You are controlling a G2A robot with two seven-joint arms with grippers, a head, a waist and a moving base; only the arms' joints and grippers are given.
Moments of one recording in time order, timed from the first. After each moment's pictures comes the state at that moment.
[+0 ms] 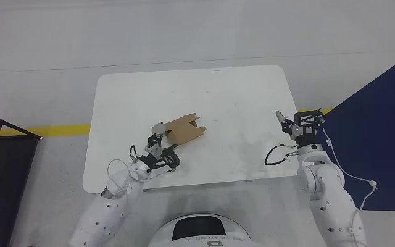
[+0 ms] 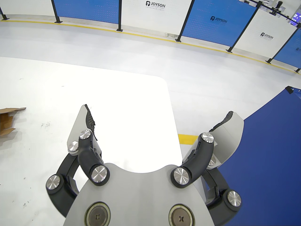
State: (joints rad) left arm 1.60 -1.13 -1.15 -1.53 2.36 0.14 0.34; right arm -1.73 -1.15 1.60 -1.80 -1.33 0.00 0.00
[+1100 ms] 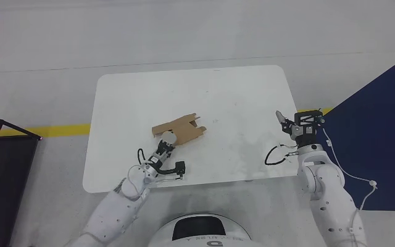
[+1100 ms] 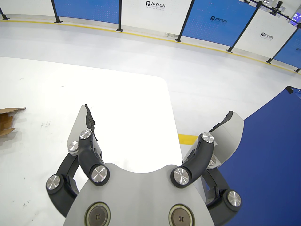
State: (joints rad) left arm 1.45 -1.19 -0.98 -1.21 2.80 0.42 0.11; right arm -1.73 -1.15 1.60 -1.80 -1.33 0.00 0.00
